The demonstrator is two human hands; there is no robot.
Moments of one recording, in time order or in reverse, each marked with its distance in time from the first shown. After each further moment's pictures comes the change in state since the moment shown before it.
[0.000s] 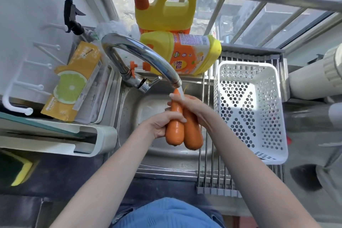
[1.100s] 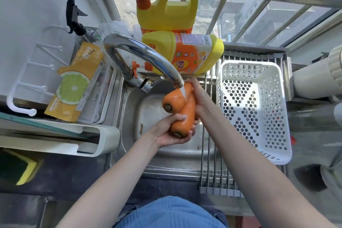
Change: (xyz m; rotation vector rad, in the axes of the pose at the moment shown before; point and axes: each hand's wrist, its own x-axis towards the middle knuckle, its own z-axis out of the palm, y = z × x) left_hand -0.026 -0.006 0.011 -0.594 -0.203 -0.182; right_hand 0.019 -0.021 -0.001 0.620 0.157 0.036
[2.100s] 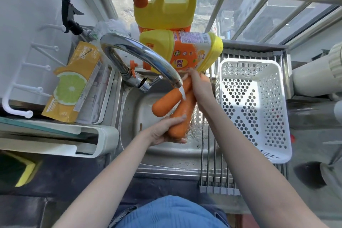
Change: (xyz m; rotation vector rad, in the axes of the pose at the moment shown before) left_hand 0.011 0.005 -0.023 0.586 0.218 0.163; right_hand -0.024 -0.014 0.009 -0.318 0.078 -0.514
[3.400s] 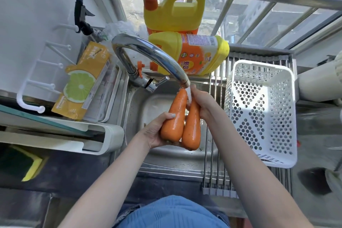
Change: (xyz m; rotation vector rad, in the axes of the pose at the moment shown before) left_hand -0.021 0.000 -0.014 -0.279 -0.091 -0.006; right_hand 0.005 0.029 -0.003 0.095 -0.098 0.511
